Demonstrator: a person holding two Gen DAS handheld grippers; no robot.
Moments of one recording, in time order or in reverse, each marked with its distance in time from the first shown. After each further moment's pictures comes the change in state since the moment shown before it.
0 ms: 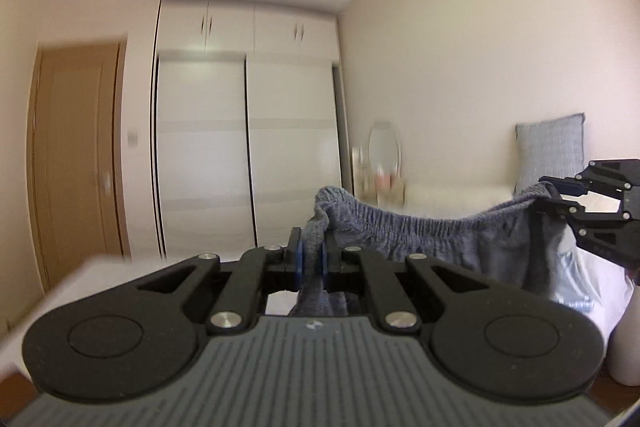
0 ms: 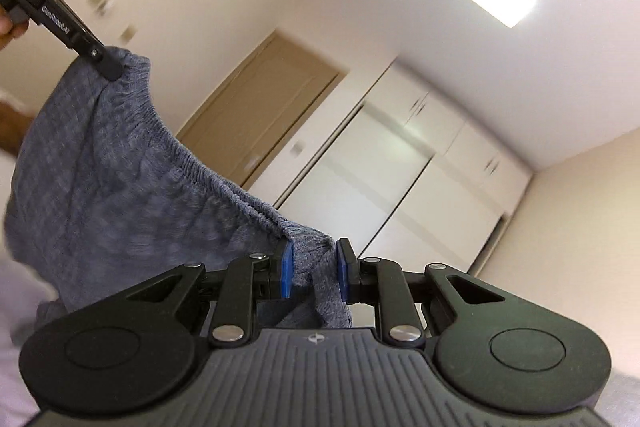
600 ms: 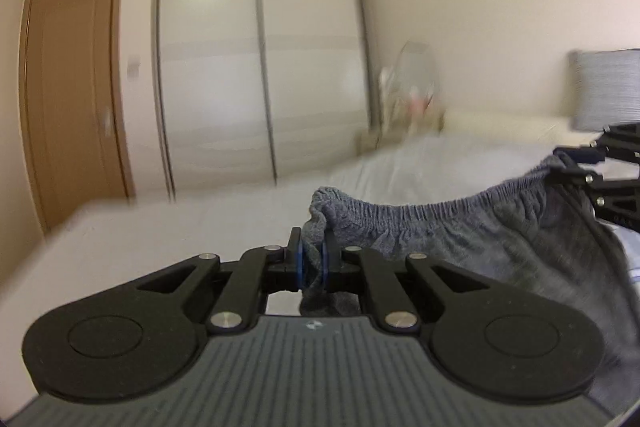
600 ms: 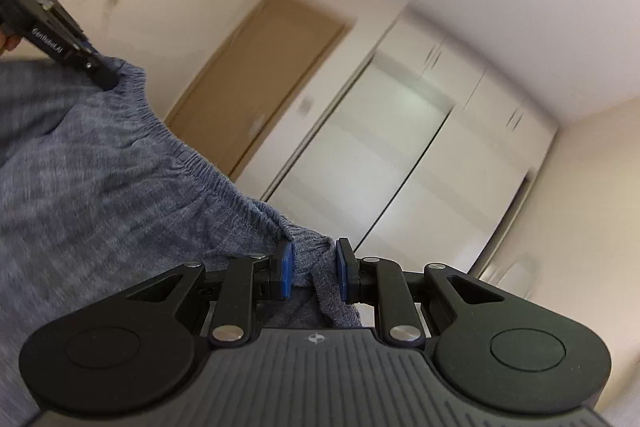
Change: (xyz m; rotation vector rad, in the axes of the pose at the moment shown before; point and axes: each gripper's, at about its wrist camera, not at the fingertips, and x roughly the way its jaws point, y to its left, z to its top) left arm 0.324 0.084 -0.152 -0.051 0.353 0.056; right arm 0.261 0.009 -0.108 0.056 0.196 0.100
